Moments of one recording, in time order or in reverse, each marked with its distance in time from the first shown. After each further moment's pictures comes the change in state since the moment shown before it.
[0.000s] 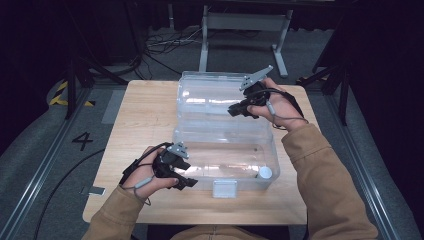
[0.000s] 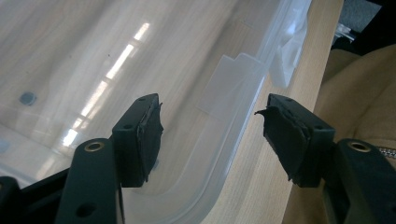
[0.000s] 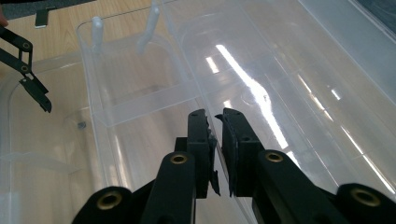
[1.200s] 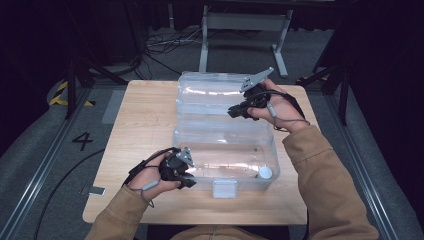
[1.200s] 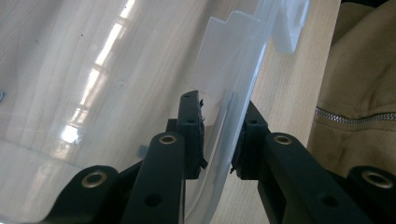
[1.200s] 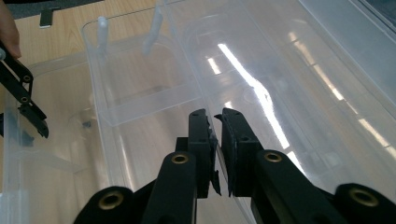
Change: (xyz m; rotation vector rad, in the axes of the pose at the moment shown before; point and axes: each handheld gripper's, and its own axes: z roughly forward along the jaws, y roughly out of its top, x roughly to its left) left arm -0.001 0.000 0.015 0.116 -0.013 0.096; right arm 0.009 -0.001 -0.004 -0.007 -0.005 -0.012
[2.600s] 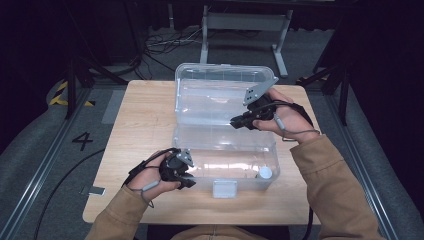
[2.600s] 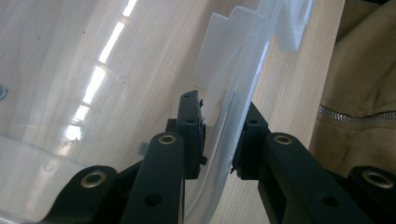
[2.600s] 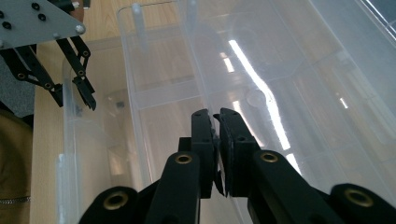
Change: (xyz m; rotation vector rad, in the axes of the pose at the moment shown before) left arm -0.001 0.000 0.000 0.012 0.015 0.001; right arm 0.035 -0.006 -0.020 0.015 0.039 -0.096
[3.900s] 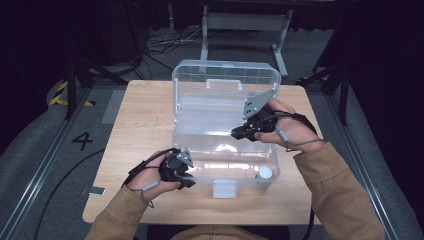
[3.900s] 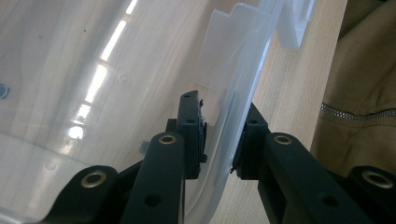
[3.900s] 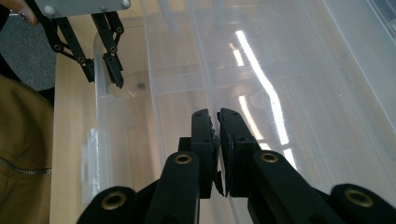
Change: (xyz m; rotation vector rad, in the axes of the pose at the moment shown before) left arm 0.000 0.000 0.000 0.004 0.006 0.005; right arm 0.029 -0.003 -0.004 0.047 0.021 -0.080
